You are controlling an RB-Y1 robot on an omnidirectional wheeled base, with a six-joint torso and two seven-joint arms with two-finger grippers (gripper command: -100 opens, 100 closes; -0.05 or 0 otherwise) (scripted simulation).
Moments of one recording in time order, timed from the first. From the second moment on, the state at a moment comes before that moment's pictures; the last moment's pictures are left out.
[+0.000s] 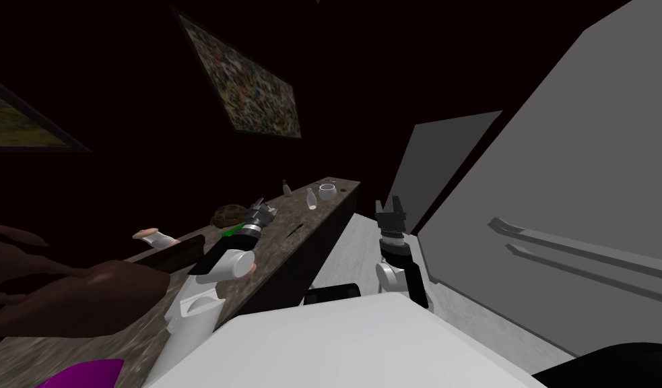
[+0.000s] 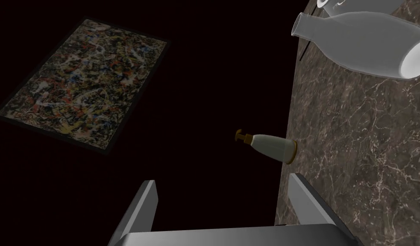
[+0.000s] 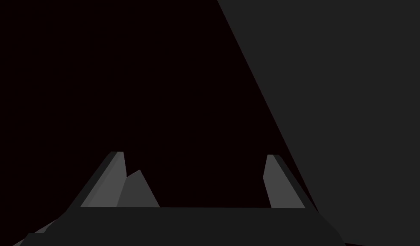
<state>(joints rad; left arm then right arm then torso) 0.17 0.29 0.19 -2.20 0.39 0.33 0.28 0.47 -0.03 0.06 -2.20 -0.11 -0.62 -0.01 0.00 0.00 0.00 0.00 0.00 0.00</state>
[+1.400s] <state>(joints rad) 0.09 0.36 0.22 -2.15 0.51 0.70 0.40 0.47 -0.03 0.06 -2.20 -0.11 -0.62 -0.01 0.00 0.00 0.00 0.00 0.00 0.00</state>
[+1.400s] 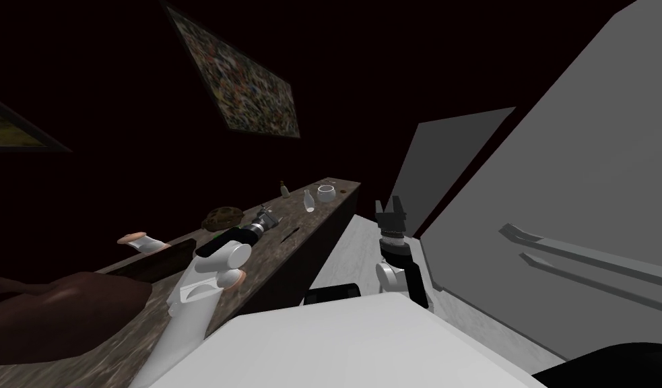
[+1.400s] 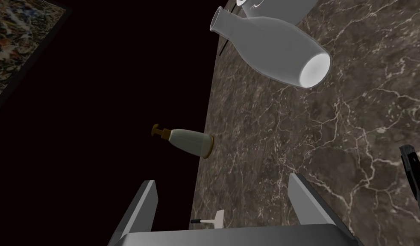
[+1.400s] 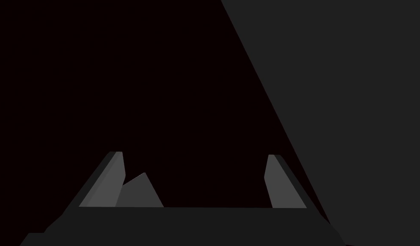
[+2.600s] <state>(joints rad) 0.04 0.43 0.24 -2.05 0.59 1.03 0.51 0.47 -0.03 0.06 -2.20 -0.11 -0.62 -0.01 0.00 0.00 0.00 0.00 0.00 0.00</state>
